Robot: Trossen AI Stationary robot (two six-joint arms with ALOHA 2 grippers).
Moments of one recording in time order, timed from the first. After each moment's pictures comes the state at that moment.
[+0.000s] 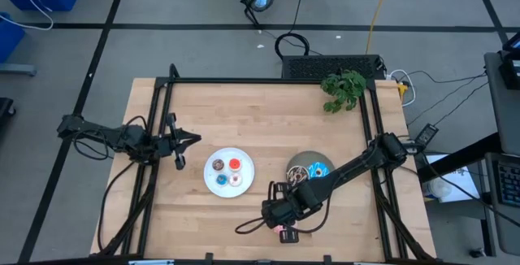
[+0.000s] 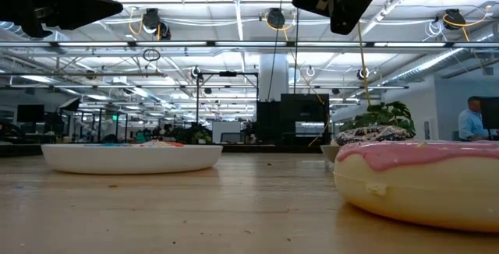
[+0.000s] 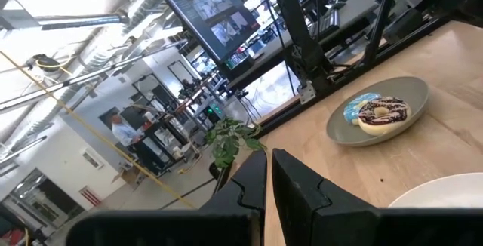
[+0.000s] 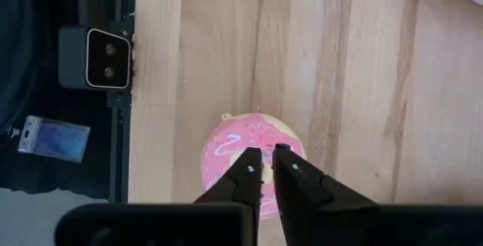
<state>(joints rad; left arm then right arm) -0.26 0.24 0.16 0.15 -0.39 0.68 0.49 2.01 1.71 -0.90 -0.05 0.46</state>
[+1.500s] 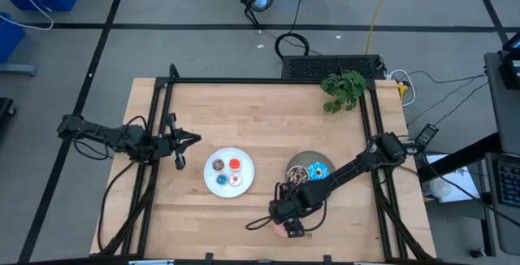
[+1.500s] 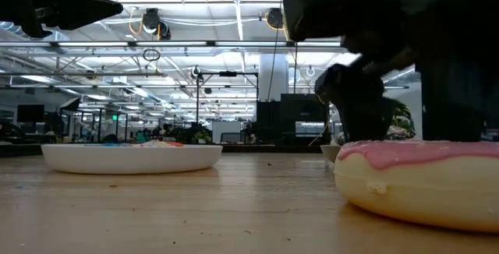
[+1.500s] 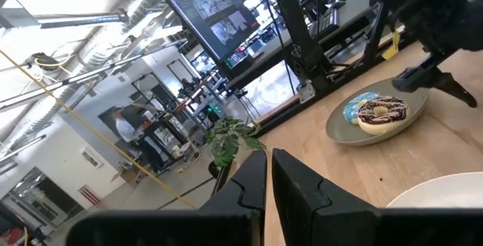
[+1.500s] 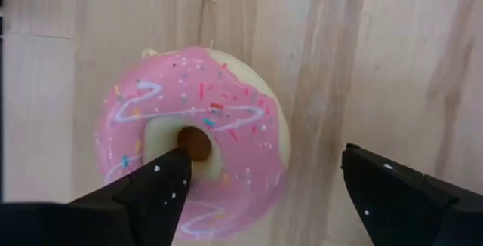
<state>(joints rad) -0.26 0.24 0.16 0.15 -0.39 0.68 0.48 2.01 1.37 -0.62 -0.05 0.40</state>
